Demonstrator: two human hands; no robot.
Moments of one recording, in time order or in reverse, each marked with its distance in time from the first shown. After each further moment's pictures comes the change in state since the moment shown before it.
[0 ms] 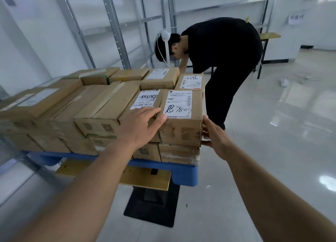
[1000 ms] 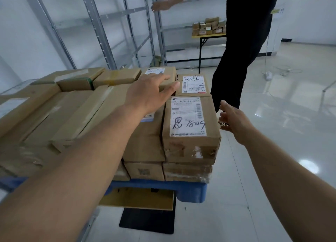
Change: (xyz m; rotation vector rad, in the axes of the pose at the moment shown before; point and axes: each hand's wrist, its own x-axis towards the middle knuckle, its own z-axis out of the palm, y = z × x) left_hand 0.136 -0.014 -0.006 -0.015 0.033 0.094; right_hand 0.080 -0.027 -0.036 -0.111 0.369 0.005
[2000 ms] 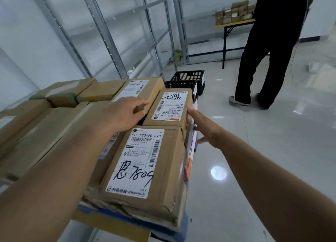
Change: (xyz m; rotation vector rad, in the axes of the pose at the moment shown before) left_hand 0.064 -0.003 0.047 0.110 -0.289 -0.262; right_hand 0.108 -0.018 0.006 -0.128 -0.576 0.028
